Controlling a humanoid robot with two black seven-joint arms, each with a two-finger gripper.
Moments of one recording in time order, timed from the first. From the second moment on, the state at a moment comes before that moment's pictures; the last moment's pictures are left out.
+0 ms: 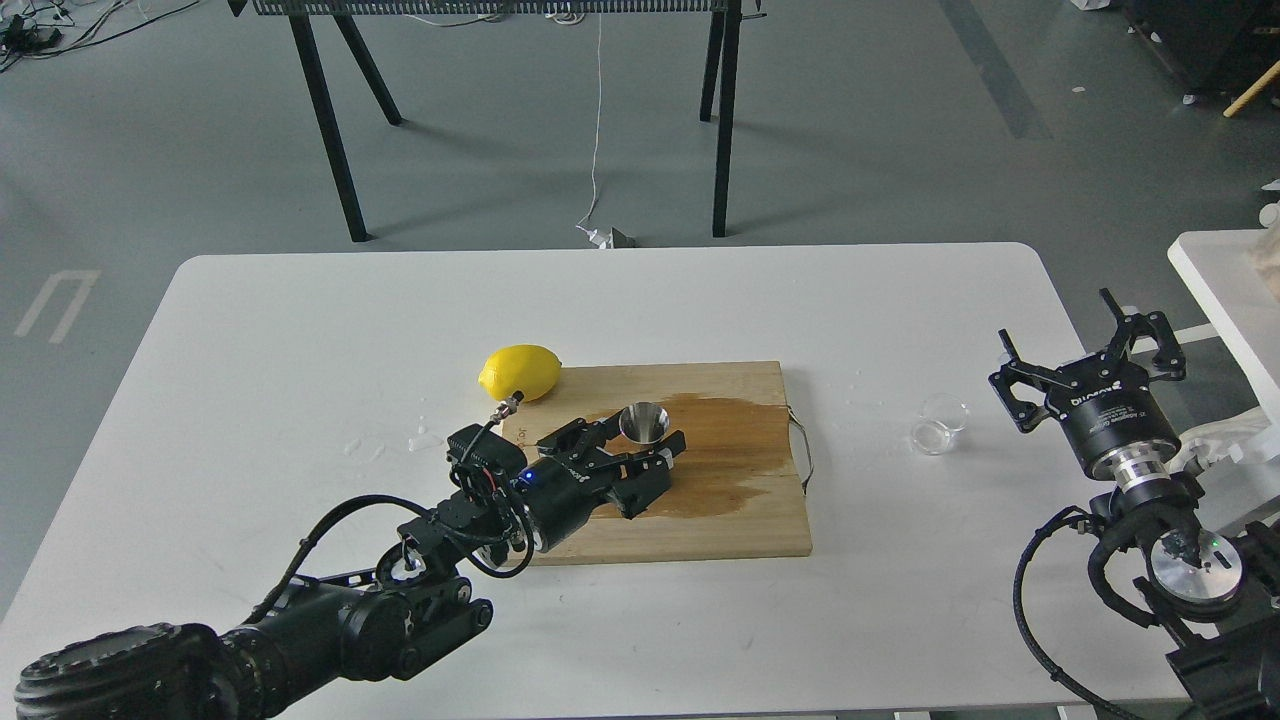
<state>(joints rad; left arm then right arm) -0.56 -0.04 -0.31 -0.58 1.73 0.49 -0.49 0.25 -0.36 1.16 0.86 0.13 0.49 0.18</state>
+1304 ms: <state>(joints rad) -0.51 -0.04 -0.31 -0.65 1.73 0.49 -0.49 0.24 -0.36 1.16 0.86 0.13 0.49 0.18</state>
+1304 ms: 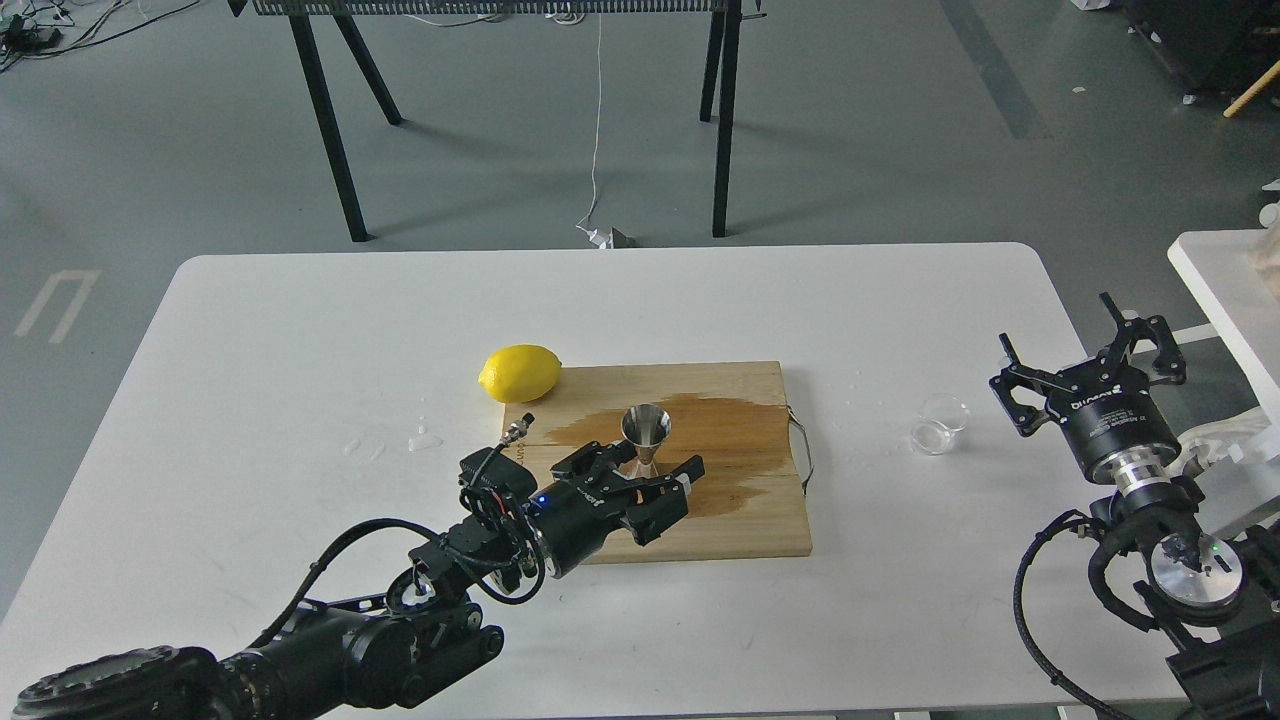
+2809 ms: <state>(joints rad) -0.48 0.04 -0.31 -0.65 1.72 0.49 -0.49 0.24 -0.36 1.16 0.86 0.13 0.49 0.18</state>
